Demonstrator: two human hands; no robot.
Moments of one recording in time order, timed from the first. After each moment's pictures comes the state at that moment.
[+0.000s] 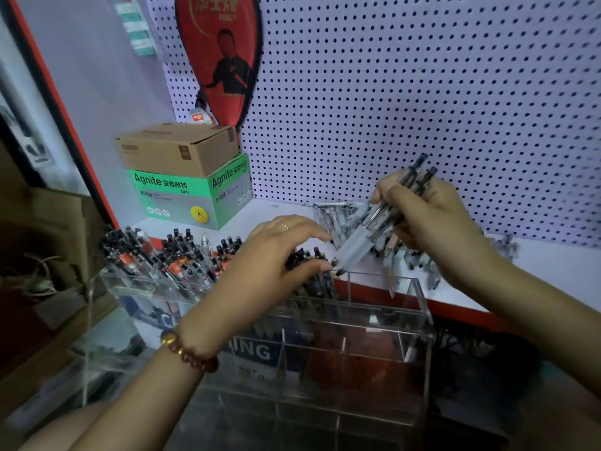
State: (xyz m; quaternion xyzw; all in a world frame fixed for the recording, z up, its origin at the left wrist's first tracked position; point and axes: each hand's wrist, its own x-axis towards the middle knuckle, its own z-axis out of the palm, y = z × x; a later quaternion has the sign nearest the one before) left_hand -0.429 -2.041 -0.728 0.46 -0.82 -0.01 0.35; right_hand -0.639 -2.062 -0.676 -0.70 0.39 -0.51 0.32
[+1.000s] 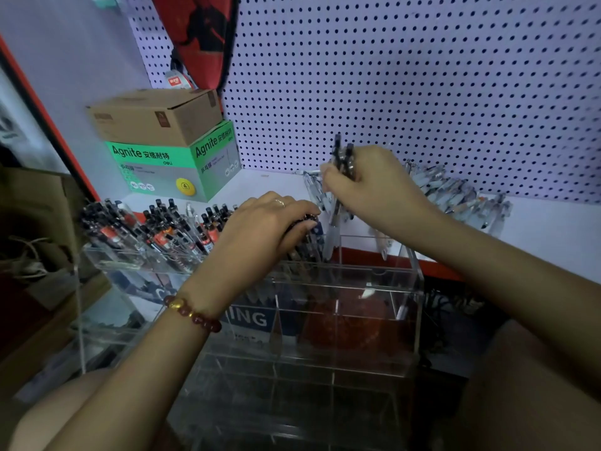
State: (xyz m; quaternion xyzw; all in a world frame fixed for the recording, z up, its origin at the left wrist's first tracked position) left_hand -0.433 -2.056 -0.742 0.47 -0.84 0.11 0.25; right_hand -0.609 -2.078 -0.694 -0.81 0.44 -0.38 0.11
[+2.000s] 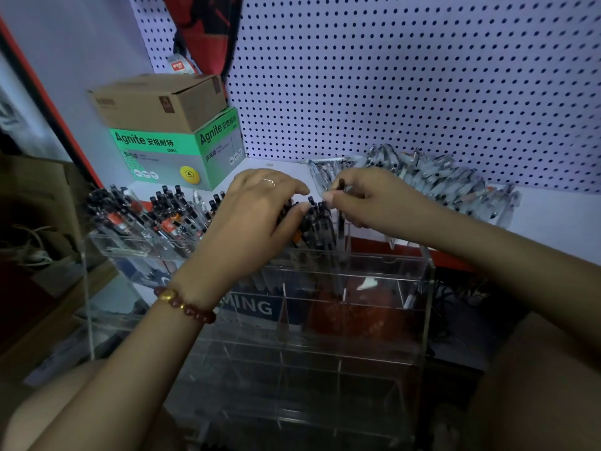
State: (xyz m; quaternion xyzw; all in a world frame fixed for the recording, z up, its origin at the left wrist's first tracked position) left_hand -0.422 -2.044 -0.736 0.50 -0.81 0.11 0.28; right_hand -0.617 -2.079 -0.711 -0.85 0.43 -0.24 0.20
